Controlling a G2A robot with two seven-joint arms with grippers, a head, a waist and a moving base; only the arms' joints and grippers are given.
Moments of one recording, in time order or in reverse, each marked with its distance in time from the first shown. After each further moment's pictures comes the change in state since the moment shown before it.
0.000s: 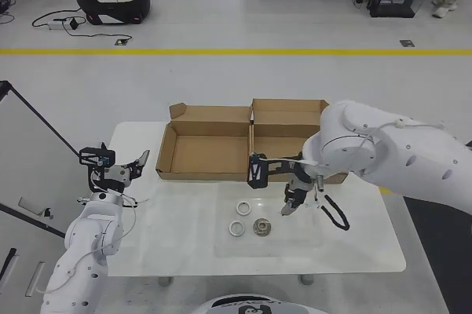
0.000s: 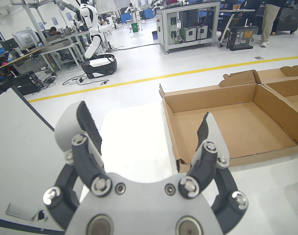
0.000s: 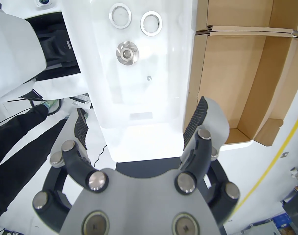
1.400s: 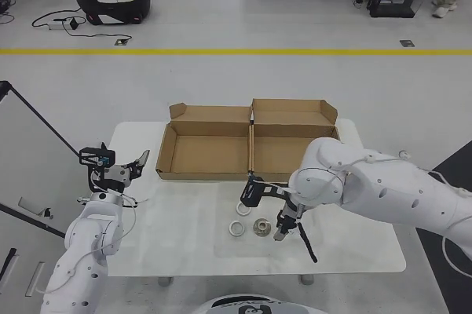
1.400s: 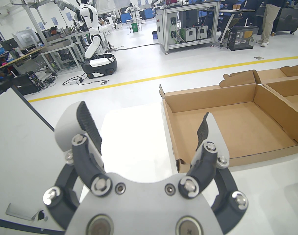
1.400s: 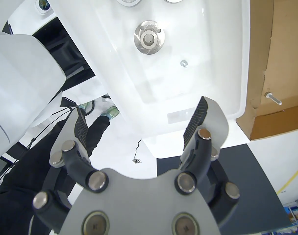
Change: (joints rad) left arm 0.000 0.000 0.000 0.000 0.000 0.000 0.000; right arm -0.221 -0.041 0.059 -0.076 -0.131 0.374 0.135
